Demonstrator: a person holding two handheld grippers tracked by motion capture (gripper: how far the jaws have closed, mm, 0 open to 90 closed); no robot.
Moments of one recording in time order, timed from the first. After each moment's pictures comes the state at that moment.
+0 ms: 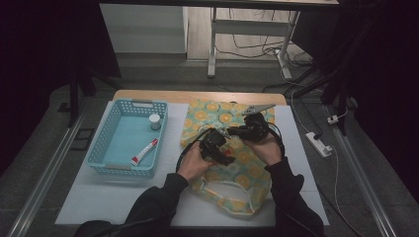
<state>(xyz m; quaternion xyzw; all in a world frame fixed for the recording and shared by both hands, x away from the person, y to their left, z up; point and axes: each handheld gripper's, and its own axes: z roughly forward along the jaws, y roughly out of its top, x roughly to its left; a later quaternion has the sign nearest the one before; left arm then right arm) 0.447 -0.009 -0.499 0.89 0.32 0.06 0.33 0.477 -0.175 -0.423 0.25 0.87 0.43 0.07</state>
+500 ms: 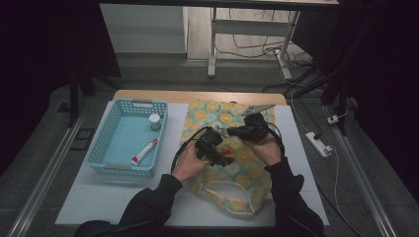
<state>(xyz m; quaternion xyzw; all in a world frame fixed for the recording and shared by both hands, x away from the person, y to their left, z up) 0.431 0.004 -0.477 0.88 0.31 0.03 0.35 0.475 -0.174 -0.422 0.25 0.87 0.42 0.07</state>
